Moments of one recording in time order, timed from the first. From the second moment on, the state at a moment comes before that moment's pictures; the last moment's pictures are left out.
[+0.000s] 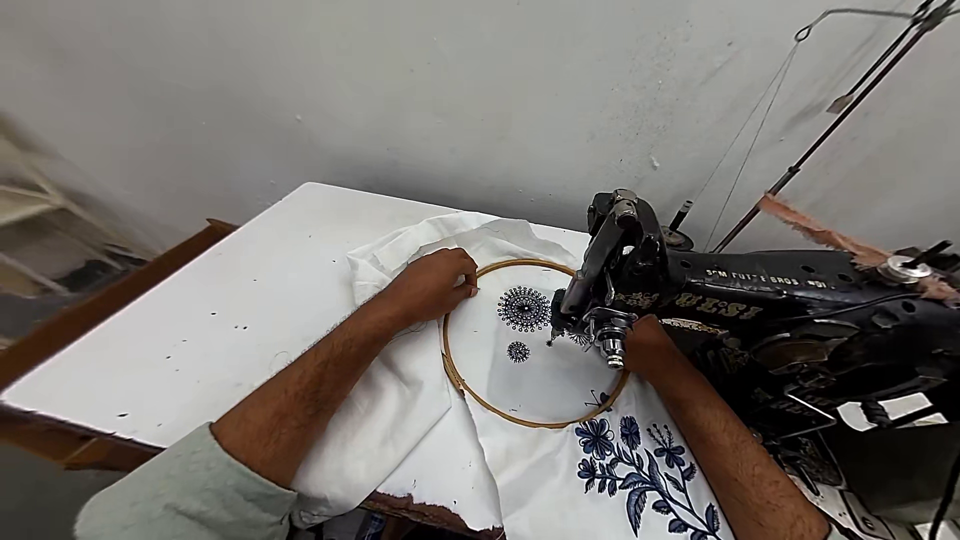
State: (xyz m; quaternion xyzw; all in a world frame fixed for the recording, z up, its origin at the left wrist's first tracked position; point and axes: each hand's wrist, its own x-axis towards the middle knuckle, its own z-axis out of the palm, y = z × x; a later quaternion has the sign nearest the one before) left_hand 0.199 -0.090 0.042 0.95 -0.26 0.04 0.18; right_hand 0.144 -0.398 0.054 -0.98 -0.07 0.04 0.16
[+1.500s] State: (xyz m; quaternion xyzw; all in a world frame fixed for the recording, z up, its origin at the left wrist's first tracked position) left_hand 0.276 -0.110 0.027 0.95 -0.05 0.16 0.26; right_hand 0.203 -0.425 -0.010 -0.94 0.00 -0.20 0.28
